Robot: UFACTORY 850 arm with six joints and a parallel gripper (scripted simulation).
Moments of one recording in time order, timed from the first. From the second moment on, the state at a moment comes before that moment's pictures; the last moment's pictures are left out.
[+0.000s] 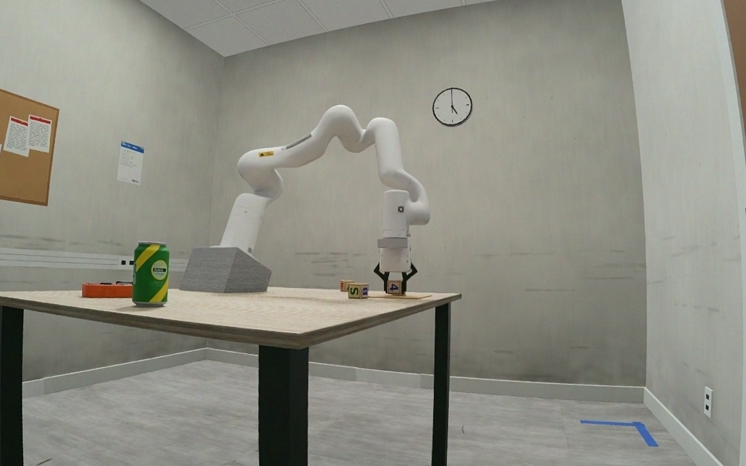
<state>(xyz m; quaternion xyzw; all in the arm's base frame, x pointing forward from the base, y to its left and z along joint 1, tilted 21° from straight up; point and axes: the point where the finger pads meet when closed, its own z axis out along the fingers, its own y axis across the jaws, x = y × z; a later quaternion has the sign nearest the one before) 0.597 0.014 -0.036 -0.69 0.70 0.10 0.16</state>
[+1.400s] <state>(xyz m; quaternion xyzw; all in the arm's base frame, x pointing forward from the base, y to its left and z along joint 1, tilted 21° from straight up) 0.597 0.015 -0.040 -0.69 0.70 0.10 0.16</state>
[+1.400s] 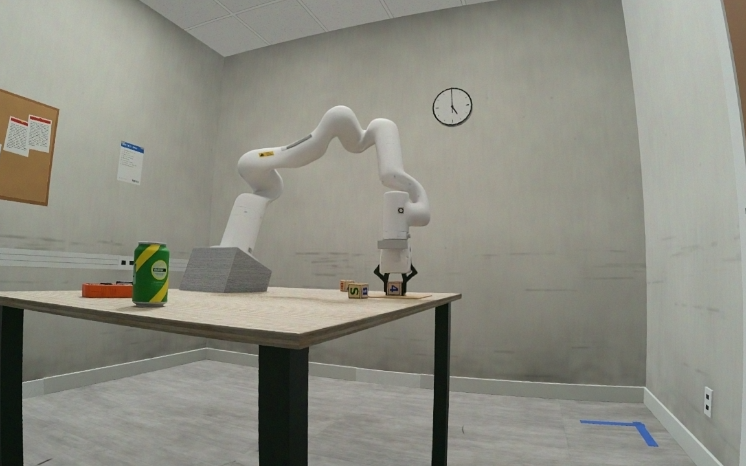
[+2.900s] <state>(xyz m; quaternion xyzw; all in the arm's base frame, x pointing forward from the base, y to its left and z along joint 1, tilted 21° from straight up) 0.597 0.015 -0.040 -0.69 0.70 0.10 0.16</state>
